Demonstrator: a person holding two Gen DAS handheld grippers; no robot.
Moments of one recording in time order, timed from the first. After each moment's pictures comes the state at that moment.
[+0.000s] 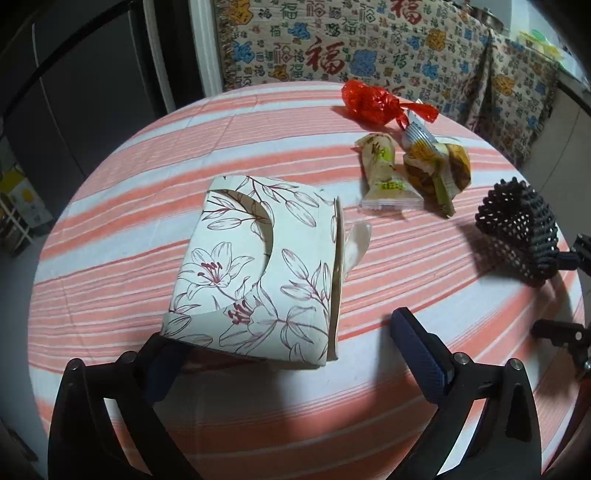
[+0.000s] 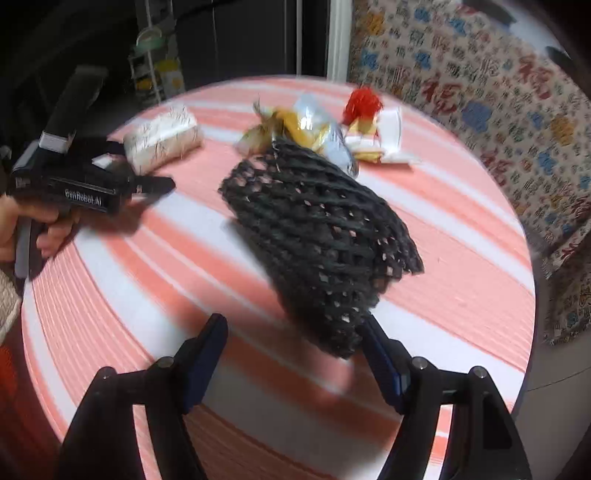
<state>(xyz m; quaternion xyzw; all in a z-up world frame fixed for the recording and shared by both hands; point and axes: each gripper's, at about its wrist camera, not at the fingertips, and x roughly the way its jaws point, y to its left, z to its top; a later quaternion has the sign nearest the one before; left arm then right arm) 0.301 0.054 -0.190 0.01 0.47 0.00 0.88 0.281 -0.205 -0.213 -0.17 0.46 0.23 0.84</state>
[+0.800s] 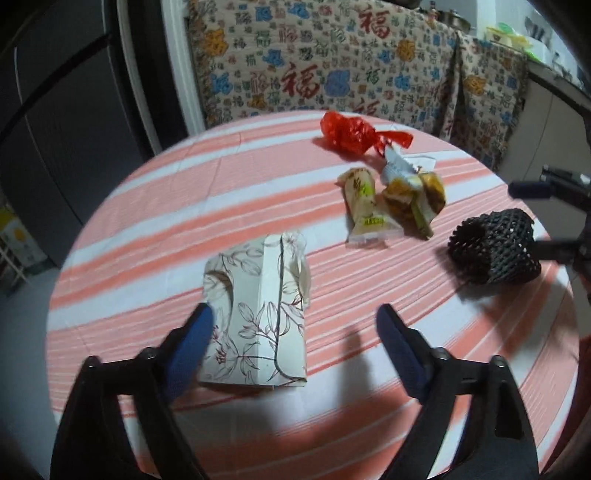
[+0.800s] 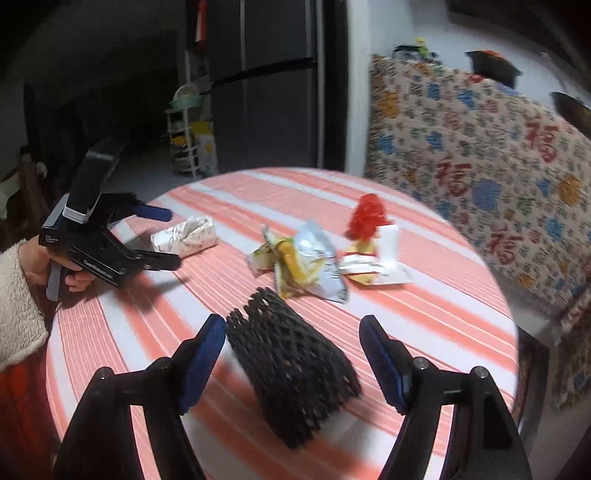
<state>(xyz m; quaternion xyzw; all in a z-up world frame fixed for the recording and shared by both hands) 0.304 0.062 -0.169 0.03 0.43 -0.04 0.90 0.311 -0.212 -0.162 -0.14 0.35 0.32 0.87</state>
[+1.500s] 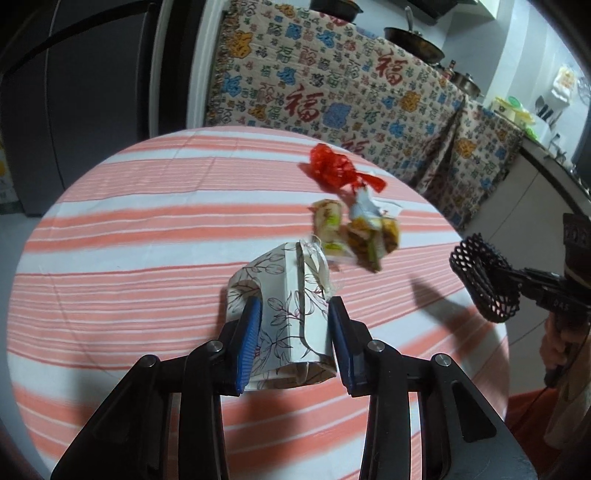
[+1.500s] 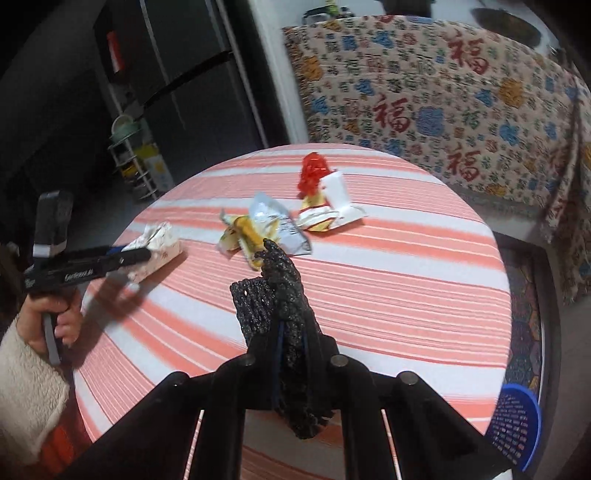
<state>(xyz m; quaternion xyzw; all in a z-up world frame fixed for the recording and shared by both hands) 0.275 0.064 -0.145 -0.10 0.40 -0.08 0.91 0.291 -0.263 -0.156 0.01 0.41 0.21 0.89</state>
